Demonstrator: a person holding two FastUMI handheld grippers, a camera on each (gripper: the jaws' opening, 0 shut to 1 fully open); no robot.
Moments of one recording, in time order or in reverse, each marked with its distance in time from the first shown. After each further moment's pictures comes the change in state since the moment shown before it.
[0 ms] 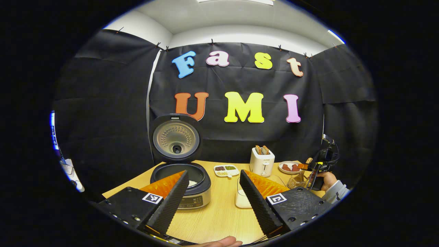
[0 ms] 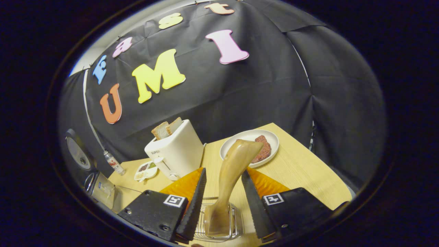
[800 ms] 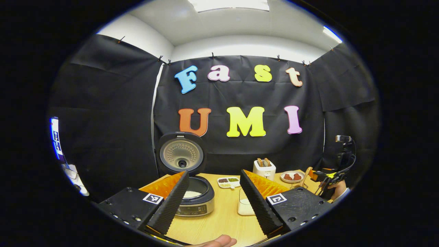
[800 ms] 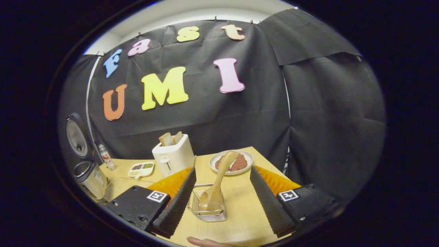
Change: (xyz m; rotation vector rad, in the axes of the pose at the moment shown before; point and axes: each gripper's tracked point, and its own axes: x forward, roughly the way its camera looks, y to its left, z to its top) left arm -0.029 -0.005 0.036 -0.005 -0.120 0.009; right arm -0.109 0.001 0.018 -0.128 -0.156 -0.171
